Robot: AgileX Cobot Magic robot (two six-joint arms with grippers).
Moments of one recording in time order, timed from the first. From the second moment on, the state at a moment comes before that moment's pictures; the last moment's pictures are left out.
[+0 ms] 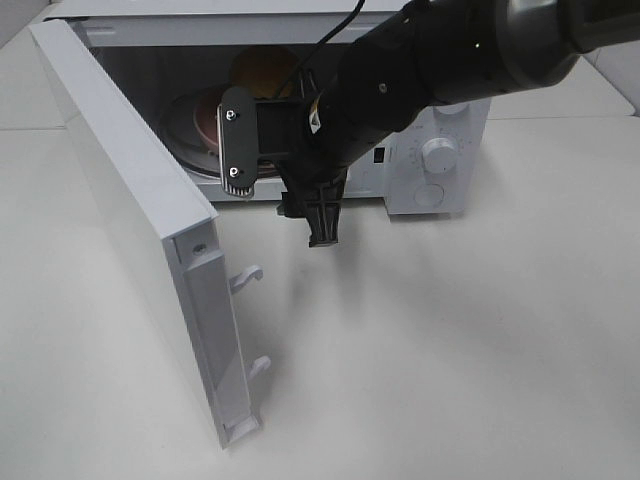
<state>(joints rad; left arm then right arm) -0.20 0.00 -0.50 -0.02 1.05 0.12 0.72 2.00 -1.34 -0.25 0.25 -0.95</state>
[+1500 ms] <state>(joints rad) -0.20 0.00 -0.50 -0.02 1.05 0.12 0.72 2.21 -1.59 -0.46 0.16 -0.82</state>
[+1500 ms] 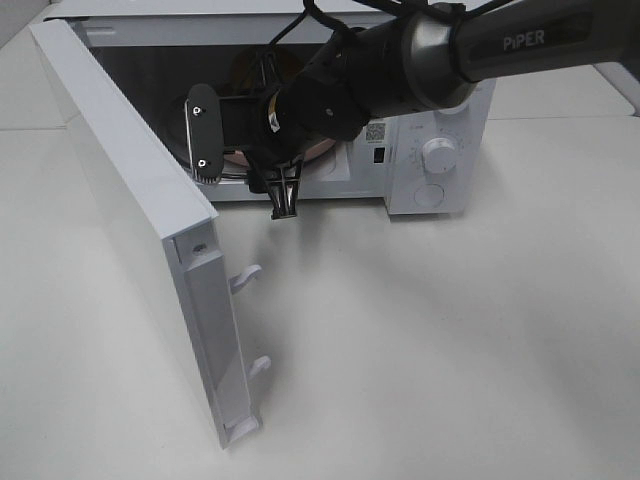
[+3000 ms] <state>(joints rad) -0.20 0.00 -0.50 -0.02 1.05 0.12 0.66 2.34 -1.66 -0.46 0.12 -0.73</state>
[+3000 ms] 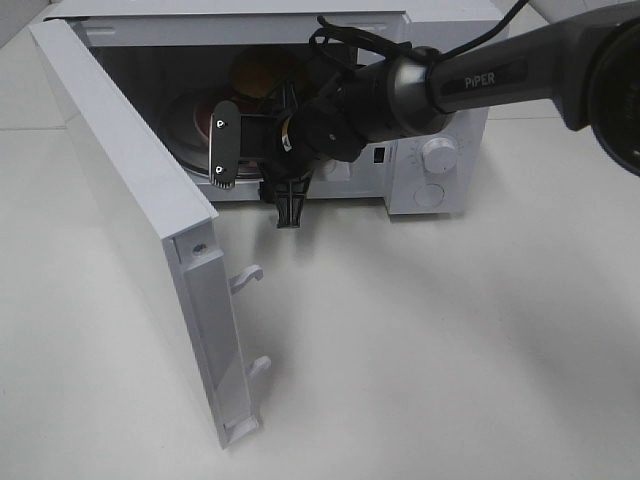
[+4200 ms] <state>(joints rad) -0.20 0.00 -0.50 -0.02 1.05 0.12 0.67 2.35 -1.67 -0.45 0.14 -0.69</state>
